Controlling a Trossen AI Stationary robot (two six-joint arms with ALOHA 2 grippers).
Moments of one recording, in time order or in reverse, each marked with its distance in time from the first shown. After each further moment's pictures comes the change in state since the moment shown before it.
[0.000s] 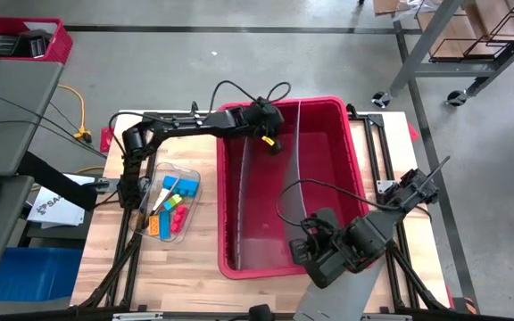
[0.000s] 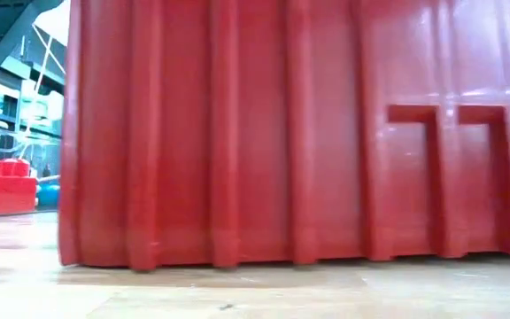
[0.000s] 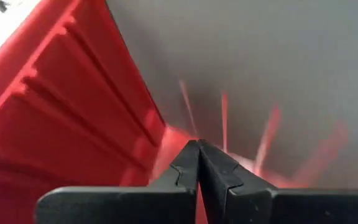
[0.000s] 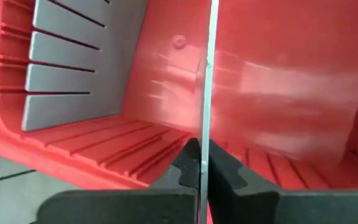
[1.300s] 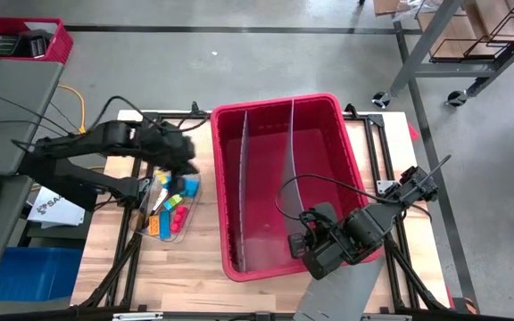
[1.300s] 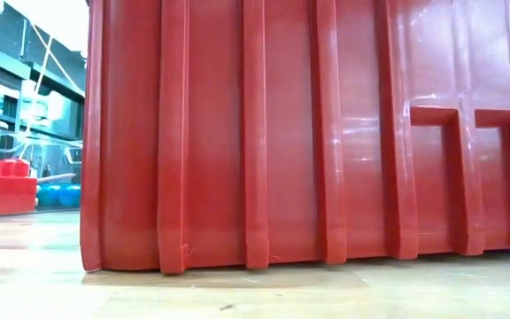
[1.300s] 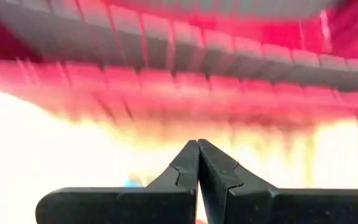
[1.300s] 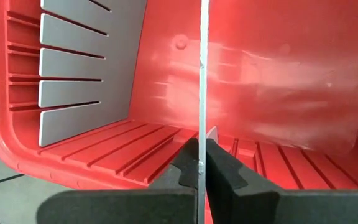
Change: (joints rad) left arm -0.290 -0.904 -0.305 -0.879 0.095 -0.277; right arm -0.048 -0.011 0.004 0.004 -0.035 -0.019
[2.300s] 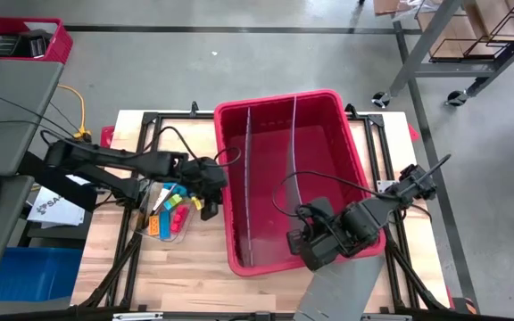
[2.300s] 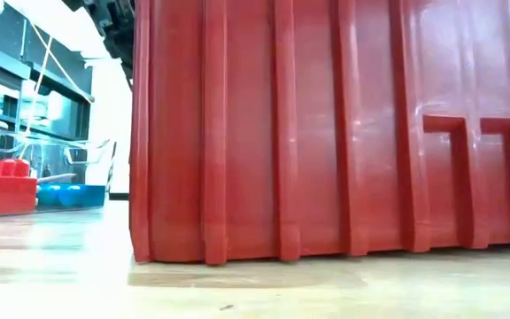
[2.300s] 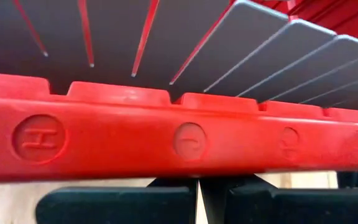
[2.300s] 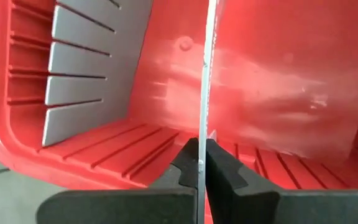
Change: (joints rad) left arm -0.112 0.190 -0.363 0.657 0.115 -0.163; right arm -0.034 -0.002 0.000 -0.012 -0.029 -0.118
